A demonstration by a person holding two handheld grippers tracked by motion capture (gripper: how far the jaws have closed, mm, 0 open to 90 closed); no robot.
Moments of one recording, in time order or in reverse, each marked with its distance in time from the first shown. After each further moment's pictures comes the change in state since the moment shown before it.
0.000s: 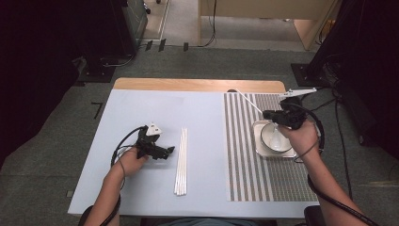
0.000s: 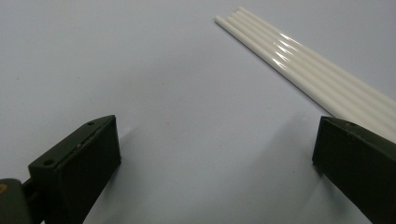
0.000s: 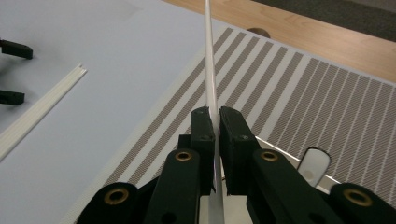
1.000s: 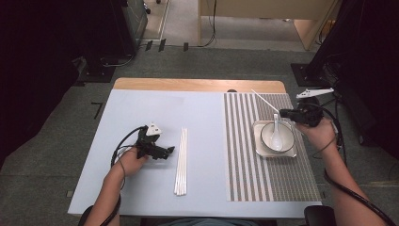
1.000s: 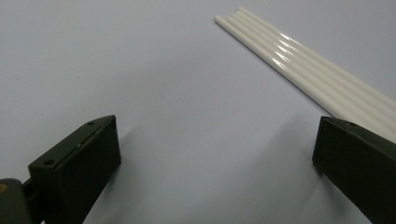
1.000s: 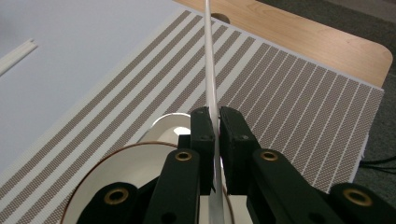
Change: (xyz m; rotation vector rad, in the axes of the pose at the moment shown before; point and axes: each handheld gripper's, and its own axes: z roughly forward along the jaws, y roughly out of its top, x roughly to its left) left arm 0.000 0.000 0.000 0.002 0.000 0.000; right arm -0.074 -0.022 0.000 -0.001 -0.001 -0.059
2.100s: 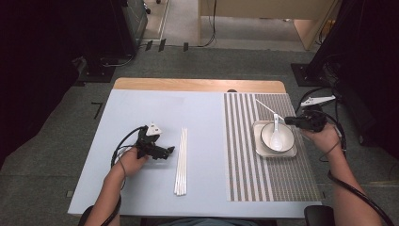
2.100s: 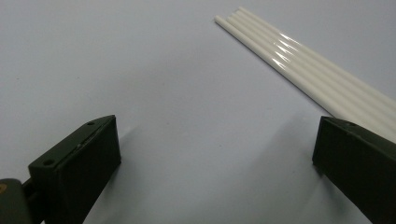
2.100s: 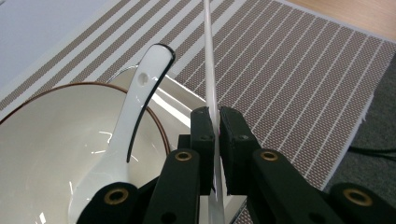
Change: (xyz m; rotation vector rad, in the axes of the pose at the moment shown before) left arm 0.000 0.000 0.000 0.000 0.000 0.001; right arm -0.039 -0.039 0.022 0.060 0.054 -0.019
